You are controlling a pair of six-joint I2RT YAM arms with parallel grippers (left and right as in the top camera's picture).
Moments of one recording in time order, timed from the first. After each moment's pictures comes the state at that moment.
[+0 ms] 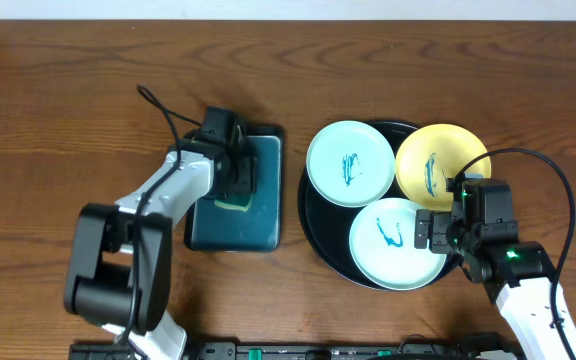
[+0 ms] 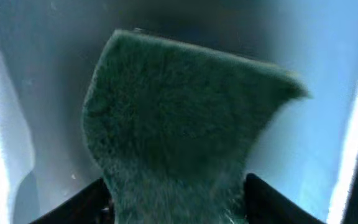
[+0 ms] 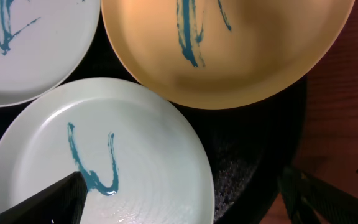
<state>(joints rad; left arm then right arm) -0.22 1.80 1.03 -0.55 0.07 -0.27 0.13 1.01 0.61 -0.66 0.02 0.17</state>
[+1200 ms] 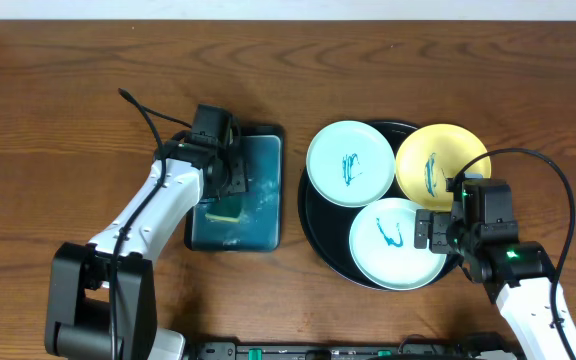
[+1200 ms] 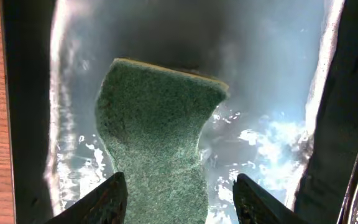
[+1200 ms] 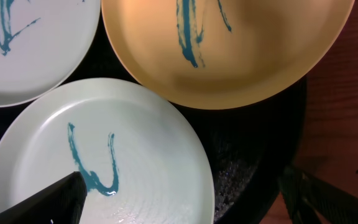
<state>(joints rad) -0.23 1.64 1.03 -0.69 0.04 -0.33 0.13 1.01 0.61 -0.66 0.02 0.17</state>
